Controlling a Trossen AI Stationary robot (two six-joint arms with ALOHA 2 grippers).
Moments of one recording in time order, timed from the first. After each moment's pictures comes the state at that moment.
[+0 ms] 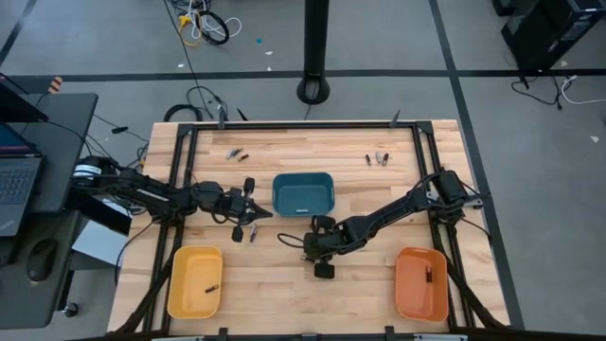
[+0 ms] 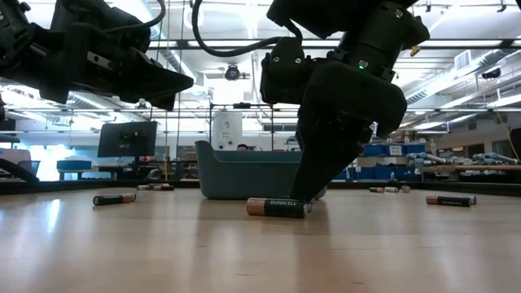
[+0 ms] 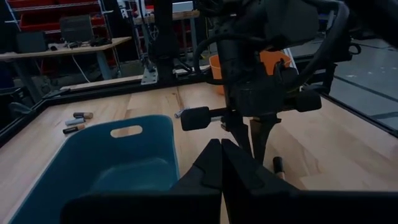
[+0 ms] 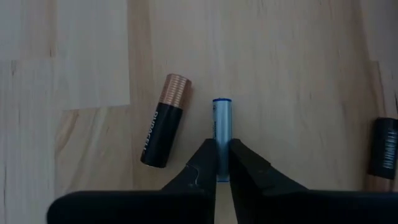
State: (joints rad) left arm -0.02 1.22 0.19 0.94 0.14 0.10; right arm 0.30 2.01 1.23 -0.35 0.11 0.39
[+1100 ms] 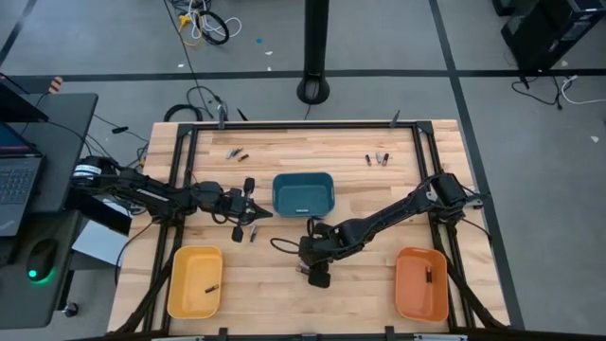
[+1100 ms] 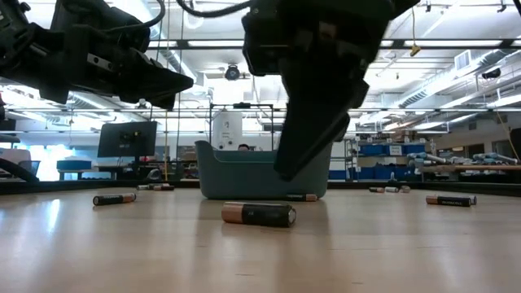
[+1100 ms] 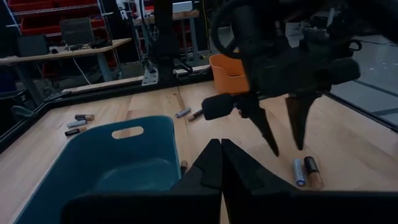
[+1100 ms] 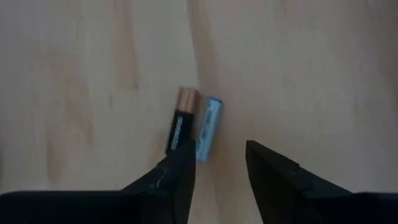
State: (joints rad) left arm -0.02 1.22 0.19 0.94 0.14 0.12; right arm 0.33 2.01 1.38 -0.44 0.01 0.55
